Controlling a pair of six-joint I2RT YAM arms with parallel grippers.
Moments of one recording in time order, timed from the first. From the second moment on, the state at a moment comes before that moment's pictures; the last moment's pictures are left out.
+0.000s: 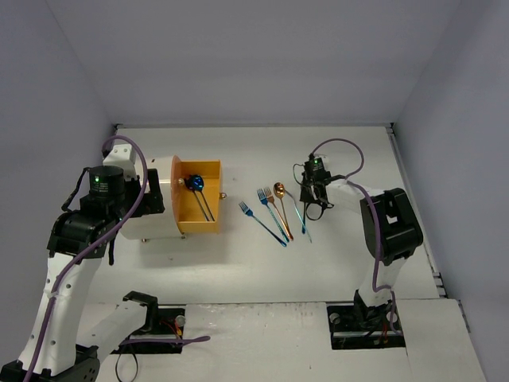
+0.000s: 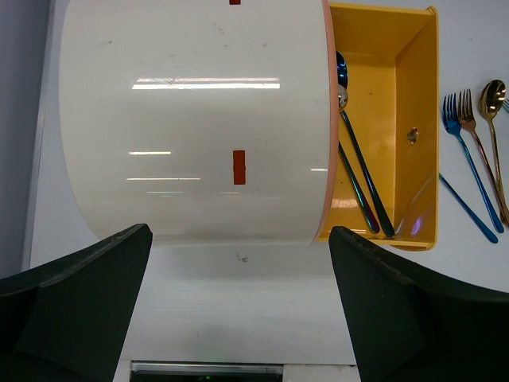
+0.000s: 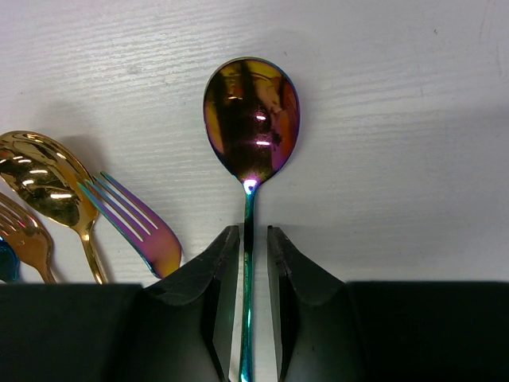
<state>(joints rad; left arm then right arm) -0.23 0.89 1.31 -1.05 -0.19 -0.23 0.34 1.82 1.03 -0.17 0.16 0.42</state>
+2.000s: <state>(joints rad) -0.23 0.85 1.32 -1.06 -0.18 -0.23 0.79 1.69 1.71 -0.08 0.02 0.31</state>
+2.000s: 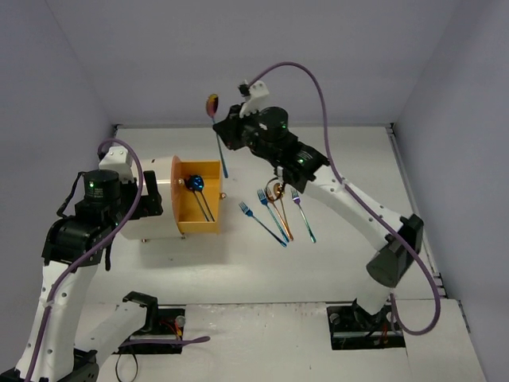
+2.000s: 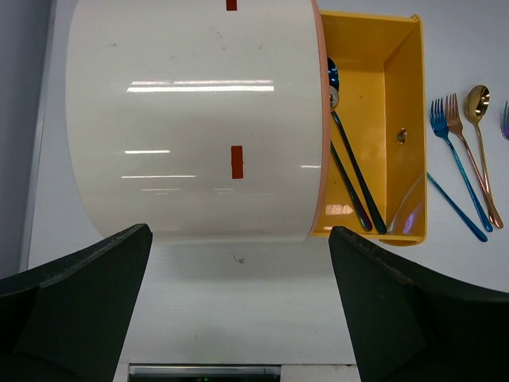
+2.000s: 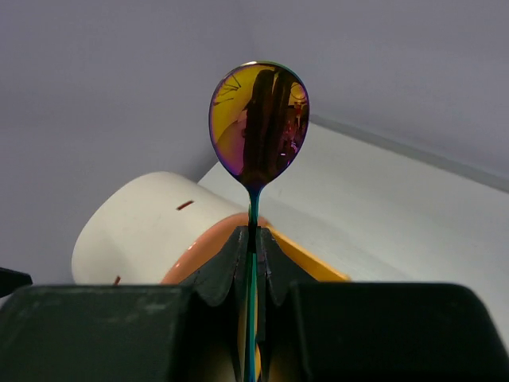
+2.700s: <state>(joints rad) -0.23 0.85 1.34 -1.06 -0.16 -0.25 0.94 1.96 1.61 -0.06 0.05 0.30</state>
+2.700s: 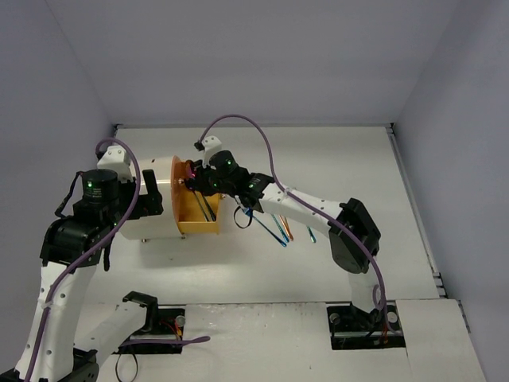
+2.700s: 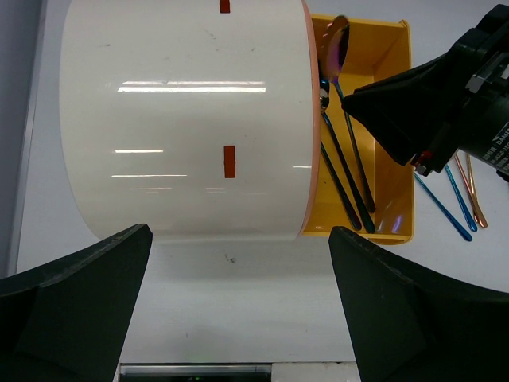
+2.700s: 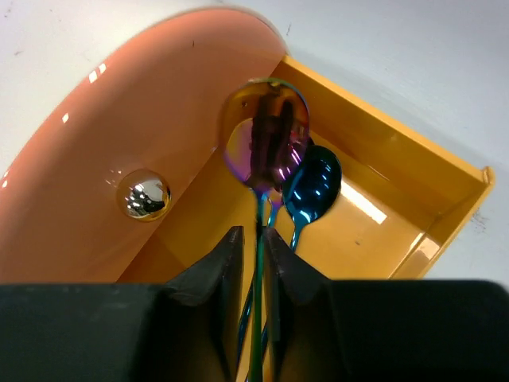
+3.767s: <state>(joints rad) -0.24 0.88 1.36 -1.07 -0.16 -0.25 0.57 1.70 1.04 -0.25 0.27 0.38</state>
